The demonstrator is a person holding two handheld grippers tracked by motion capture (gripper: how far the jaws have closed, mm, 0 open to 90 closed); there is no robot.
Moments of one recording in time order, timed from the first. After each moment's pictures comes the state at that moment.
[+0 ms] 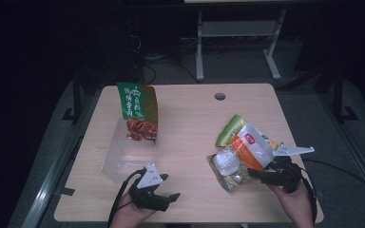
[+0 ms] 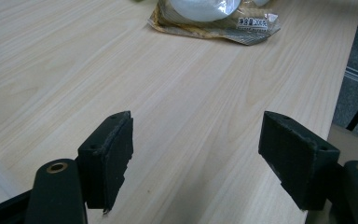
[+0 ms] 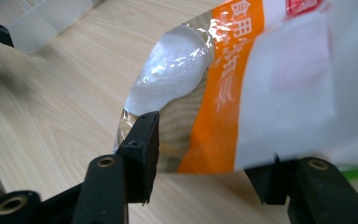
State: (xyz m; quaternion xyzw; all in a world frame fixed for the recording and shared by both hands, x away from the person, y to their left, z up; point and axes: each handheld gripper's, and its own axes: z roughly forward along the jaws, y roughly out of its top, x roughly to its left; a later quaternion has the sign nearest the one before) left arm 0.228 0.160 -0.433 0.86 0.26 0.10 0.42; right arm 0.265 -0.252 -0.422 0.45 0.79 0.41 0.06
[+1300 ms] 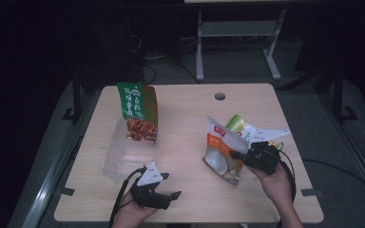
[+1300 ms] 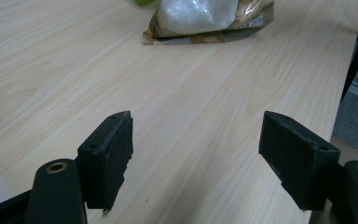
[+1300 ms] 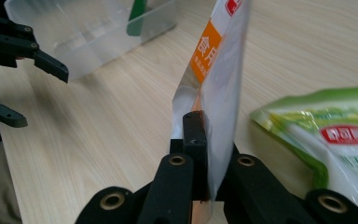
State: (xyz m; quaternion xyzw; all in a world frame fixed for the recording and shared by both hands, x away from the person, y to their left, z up) left arm 0.231 0.160 -0.435 0.85 0.28 0.08 0.44; right arm 0.291 -0.193 -0.381 0.35 0.82 0.44 0.09
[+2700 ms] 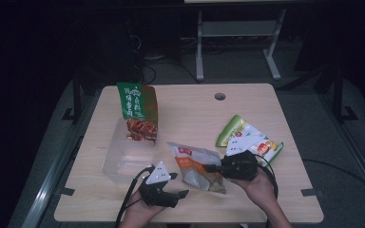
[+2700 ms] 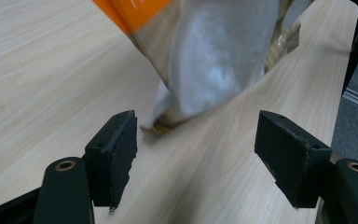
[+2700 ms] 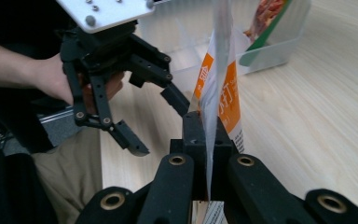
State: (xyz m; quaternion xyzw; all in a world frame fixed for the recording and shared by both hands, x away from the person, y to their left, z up) left arm 0.237 0.139 -0.440 0.85 0.27 0.08 0.44; right arm 0.274 -0.137 -0.370 0.19 0.85 0.49 0.01
